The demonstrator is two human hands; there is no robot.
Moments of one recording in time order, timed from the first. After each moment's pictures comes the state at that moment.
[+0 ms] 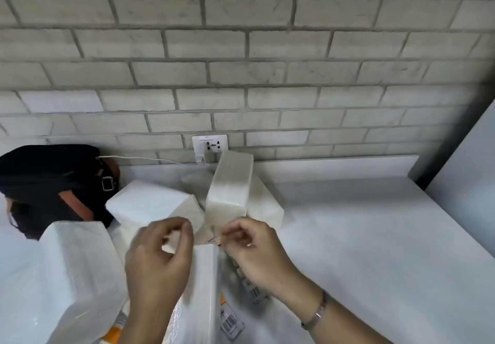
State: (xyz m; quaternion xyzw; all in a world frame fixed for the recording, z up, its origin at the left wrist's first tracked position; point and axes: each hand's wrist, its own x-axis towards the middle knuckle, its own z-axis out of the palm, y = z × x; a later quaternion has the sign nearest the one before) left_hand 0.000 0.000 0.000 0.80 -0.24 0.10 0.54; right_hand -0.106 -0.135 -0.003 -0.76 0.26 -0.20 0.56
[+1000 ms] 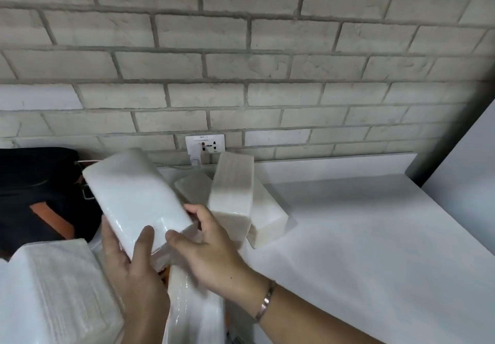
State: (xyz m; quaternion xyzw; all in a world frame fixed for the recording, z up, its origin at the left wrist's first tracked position) left_hand 0.058 -0.016 -0.035 0.53 -0.10 -0.02 0.84; right_hand -0.006 -0.103 -0.011 -0.70 0.23 -0.17 0.65
